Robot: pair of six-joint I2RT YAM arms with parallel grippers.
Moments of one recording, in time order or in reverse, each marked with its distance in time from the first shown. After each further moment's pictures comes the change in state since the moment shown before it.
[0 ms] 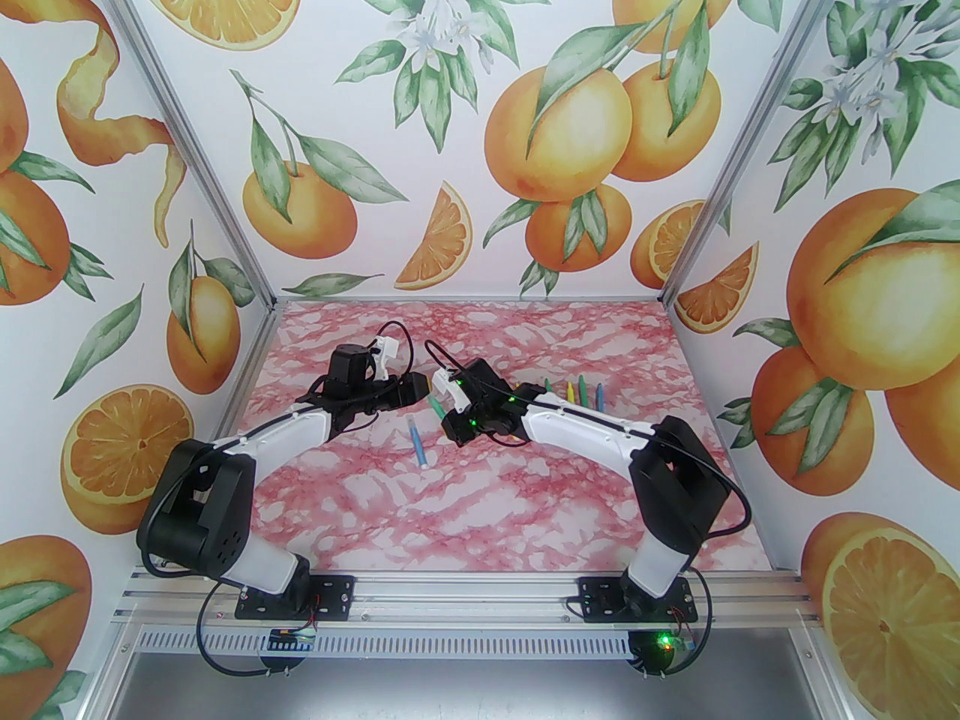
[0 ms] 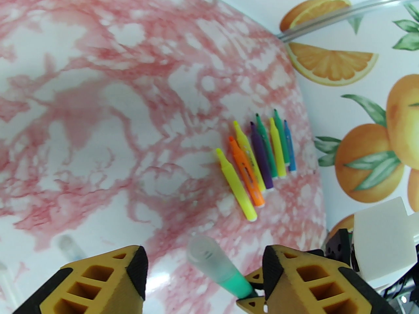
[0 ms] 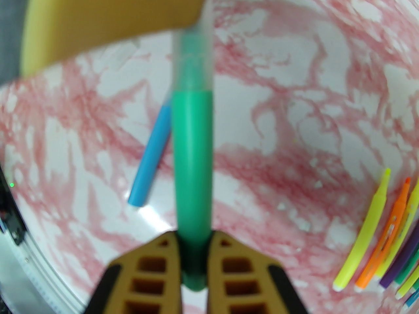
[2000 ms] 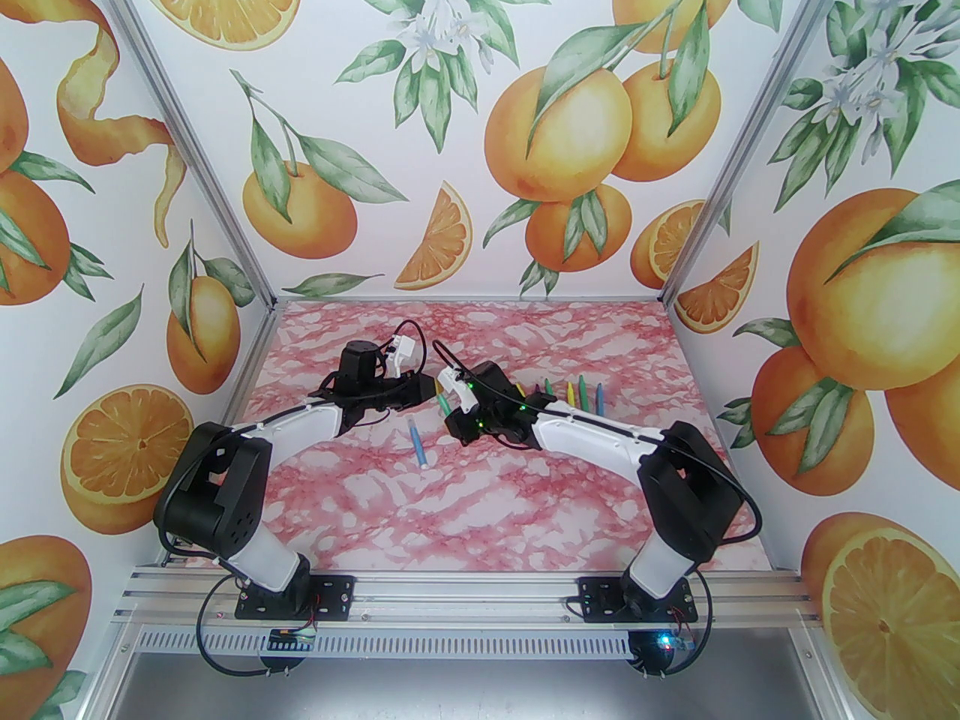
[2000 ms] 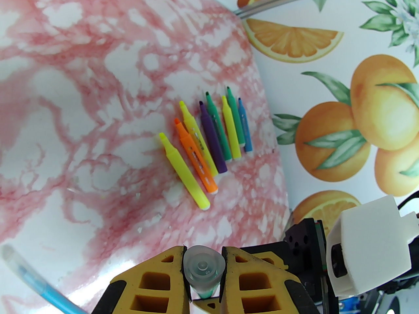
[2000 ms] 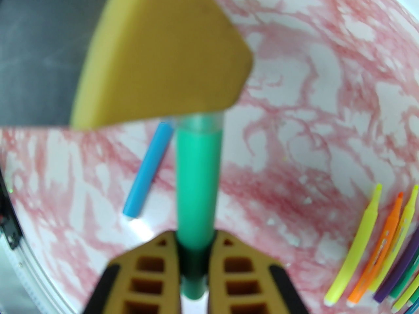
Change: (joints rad) left arm -0.018 0.069 0.040 0.052 0.140 -0.080; right arm -0.021 -0.064 -0.144 0.190 -0.026 -0.032
